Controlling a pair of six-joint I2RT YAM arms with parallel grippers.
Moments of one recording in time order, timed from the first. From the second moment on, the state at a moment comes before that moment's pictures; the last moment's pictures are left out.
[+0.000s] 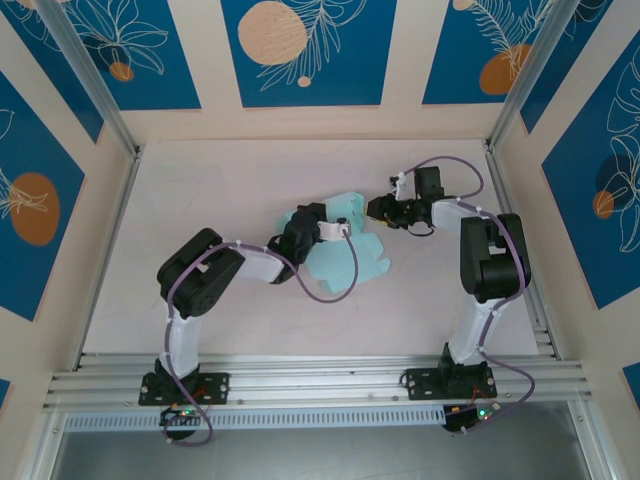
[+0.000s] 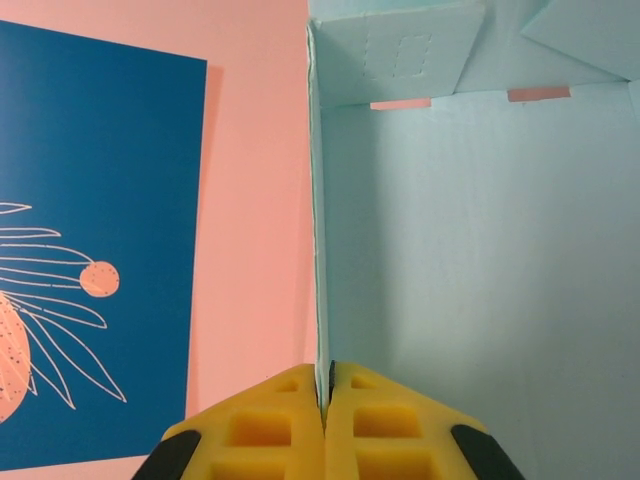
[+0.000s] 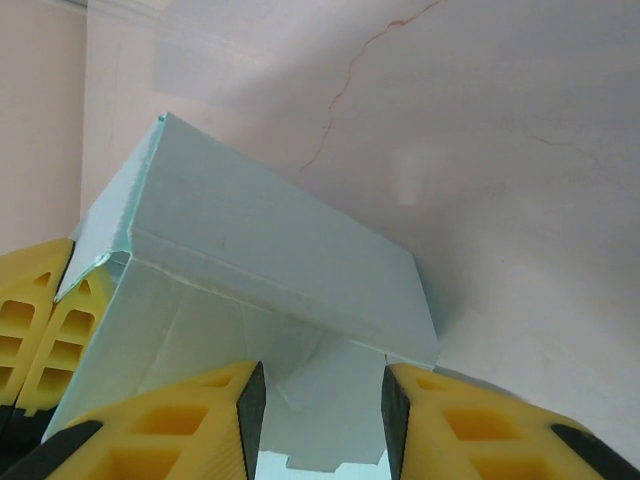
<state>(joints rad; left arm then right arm) -0.75 2.02 1.00 0.78 -0.35 1.26 0.10 1.89 1.15 -0.20 -0.76 0.41</state>
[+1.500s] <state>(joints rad) -0.73 2.04 0.94 0.94 -0.32 1.38 0.21 1.91 1.07 0.00 -0.61 0.31</state>
